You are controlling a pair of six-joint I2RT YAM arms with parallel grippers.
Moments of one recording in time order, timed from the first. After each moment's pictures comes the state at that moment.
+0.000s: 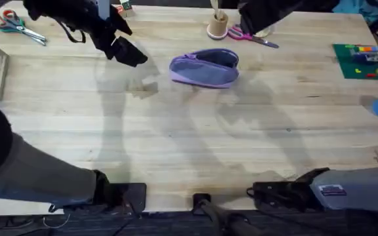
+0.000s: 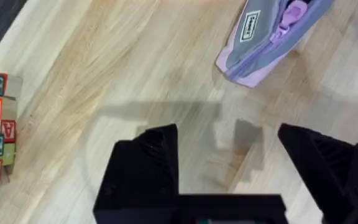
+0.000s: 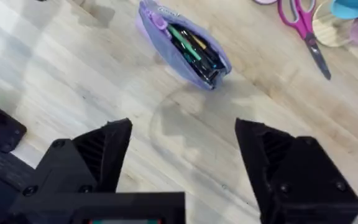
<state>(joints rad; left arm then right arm) 0.11 1.71 1.42 -0.97 0.64 1.05 0.42 1.56 2.06 -1.55 -0.07 -0.17</state>
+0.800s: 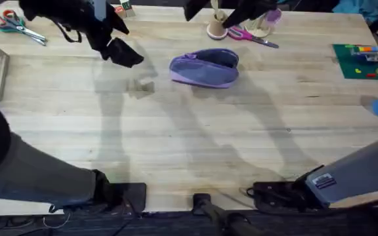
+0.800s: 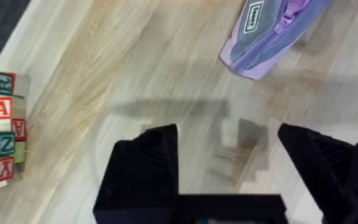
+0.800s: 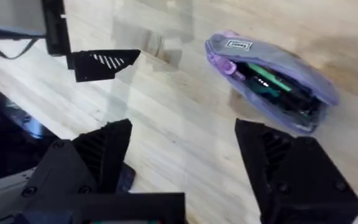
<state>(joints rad) 0.14 1.71 1.42 -0.97 0.64 1.11 0.42 1.78 2.03 -1.33 -0.39 0.23</state>
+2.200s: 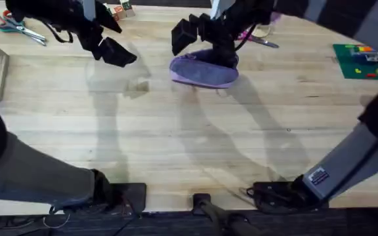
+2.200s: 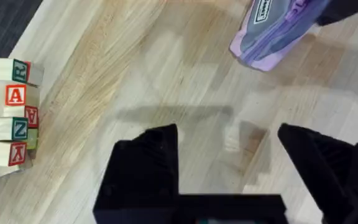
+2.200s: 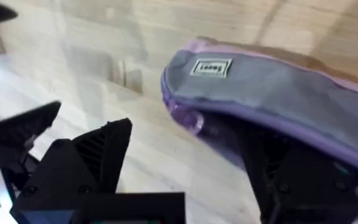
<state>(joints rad) 0.20 1.71 1.42 -0.98 0.66 1.15 0.42 1.92 1.60 -0.83 -0.43 0.45</state>
